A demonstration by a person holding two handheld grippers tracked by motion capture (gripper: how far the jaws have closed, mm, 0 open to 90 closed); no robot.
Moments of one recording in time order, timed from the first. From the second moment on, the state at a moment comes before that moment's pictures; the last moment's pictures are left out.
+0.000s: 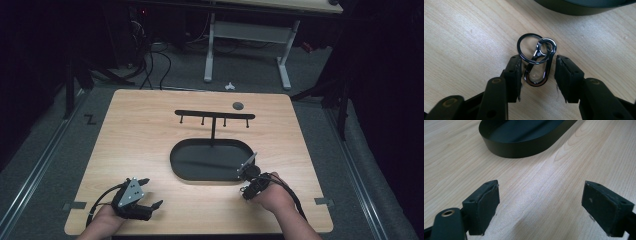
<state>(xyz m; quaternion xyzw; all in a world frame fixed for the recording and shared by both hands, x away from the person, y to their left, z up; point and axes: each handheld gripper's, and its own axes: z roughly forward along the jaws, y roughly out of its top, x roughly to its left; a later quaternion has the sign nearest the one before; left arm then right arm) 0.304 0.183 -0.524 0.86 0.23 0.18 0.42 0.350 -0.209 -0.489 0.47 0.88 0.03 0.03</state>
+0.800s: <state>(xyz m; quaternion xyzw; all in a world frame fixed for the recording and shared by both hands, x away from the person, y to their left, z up) 0.304 0.183 -0.523 0.86 0.23 0.18 0.42 0.341 -0.217 -0.467 0.46 0.88 0.07 0.04</state>
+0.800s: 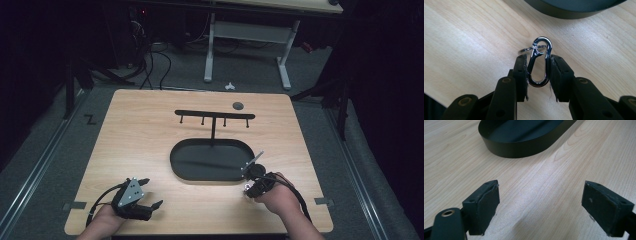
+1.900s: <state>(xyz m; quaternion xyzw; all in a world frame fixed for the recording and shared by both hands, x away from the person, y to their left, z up) 0.303 0.182 -0.524 0.86 0.23 0.19 0.42 0.351 -0.235 -0.389 0.49 0.86 0.09 0.07</state>
